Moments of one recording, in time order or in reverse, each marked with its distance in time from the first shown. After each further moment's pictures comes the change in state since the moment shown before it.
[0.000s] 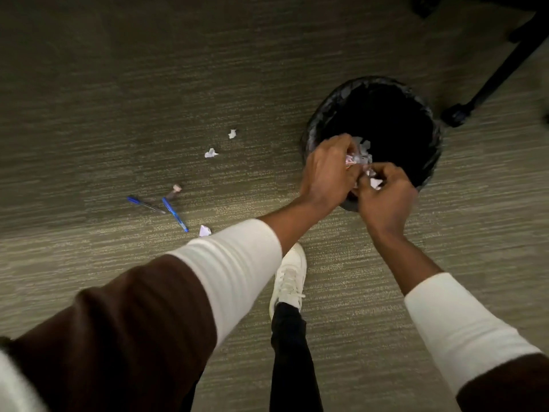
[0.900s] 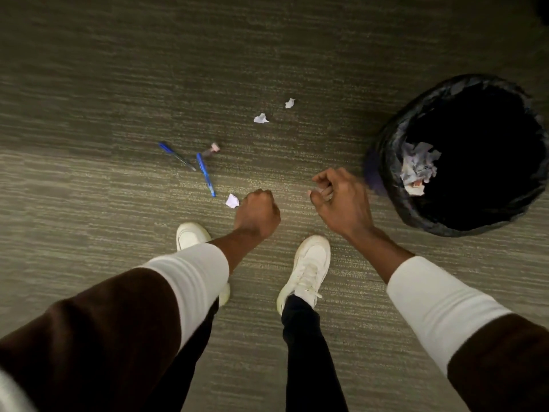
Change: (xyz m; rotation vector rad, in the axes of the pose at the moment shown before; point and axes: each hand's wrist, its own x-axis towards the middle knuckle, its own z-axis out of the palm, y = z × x) left_hand -0.123 -0.242 -0.058 0.337 -0.188 -0.618; right_hand -0.060 -0.043 0.144 -0.181 -0.713 -0.464
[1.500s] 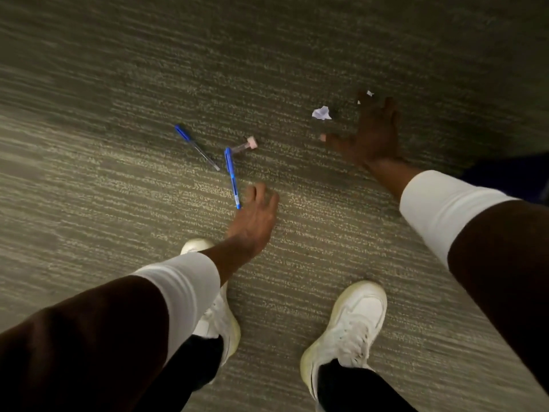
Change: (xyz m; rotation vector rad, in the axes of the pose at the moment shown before) left_hand 0.122 -0.172 0.084 0.314 0.042 0.192; right_hand 0.244 0.027 0.170 -0.358 -0.027 0.100
